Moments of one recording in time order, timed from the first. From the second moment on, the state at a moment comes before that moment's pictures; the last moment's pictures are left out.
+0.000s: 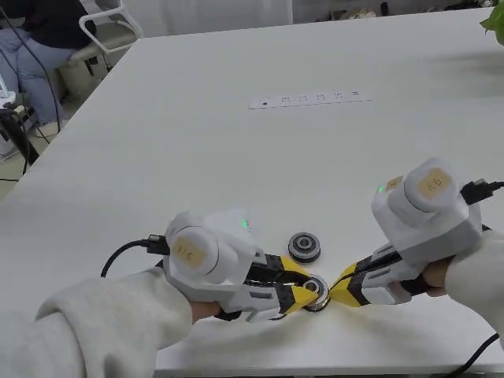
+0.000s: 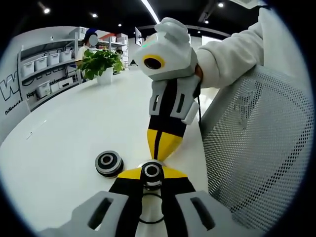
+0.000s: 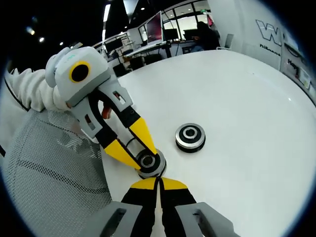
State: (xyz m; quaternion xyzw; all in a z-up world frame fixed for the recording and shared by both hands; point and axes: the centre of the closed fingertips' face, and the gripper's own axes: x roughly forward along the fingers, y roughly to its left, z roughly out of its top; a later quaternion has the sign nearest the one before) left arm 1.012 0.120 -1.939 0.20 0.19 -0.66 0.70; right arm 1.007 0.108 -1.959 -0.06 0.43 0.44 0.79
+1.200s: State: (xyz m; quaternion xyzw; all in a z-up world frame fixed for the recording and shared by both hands) left arm 1.013 0.119 -1.940 0.20 0.19 -0.65 0.71; right arm 1.008 0.115 -1.942 0.05 0.44 0.42 0.79
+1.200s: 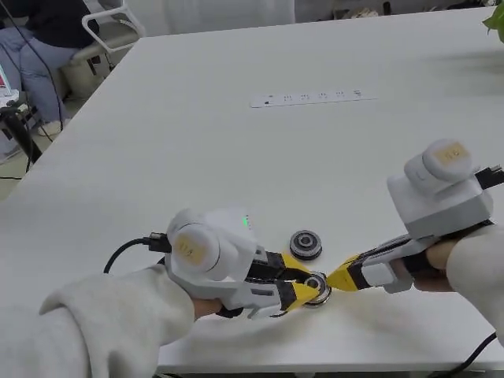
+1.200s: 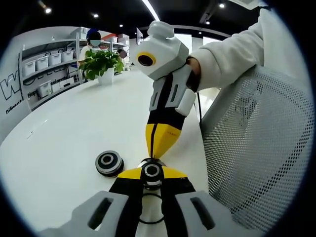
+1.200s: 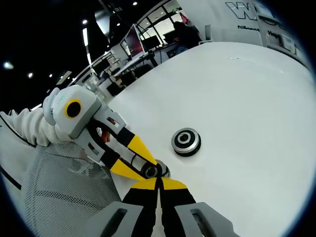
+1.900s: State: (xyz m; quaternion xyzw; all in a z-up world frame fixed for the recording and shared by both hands) left arm 1.013 0.120 -1.940 0.20 0.19 -0.65 0.71; right arm 1.008 0.121 -1.937 0.06 0.43 0.43 0.79
